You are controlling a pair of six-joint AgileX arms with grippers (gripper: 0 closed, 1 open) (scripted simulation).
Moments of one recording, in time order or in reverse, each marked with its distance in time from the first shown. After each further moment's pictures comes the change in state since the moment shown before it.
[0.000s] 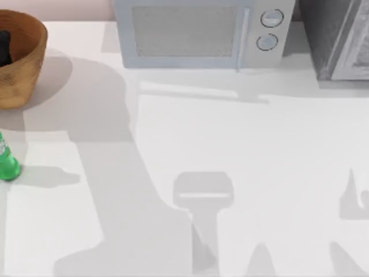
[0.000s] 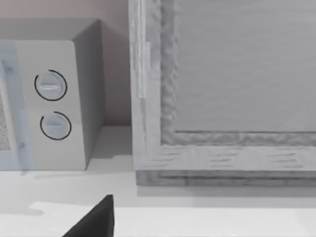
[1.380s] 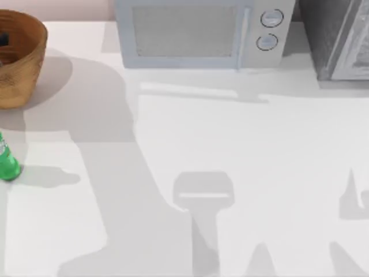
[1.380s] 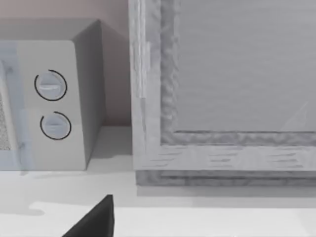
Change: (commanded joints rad) left arm -0.005 -0.103 -0.069 0.006 -0.004 -0.004; right arm 0.000 0.000 0.000 0.000 0.000 0.000
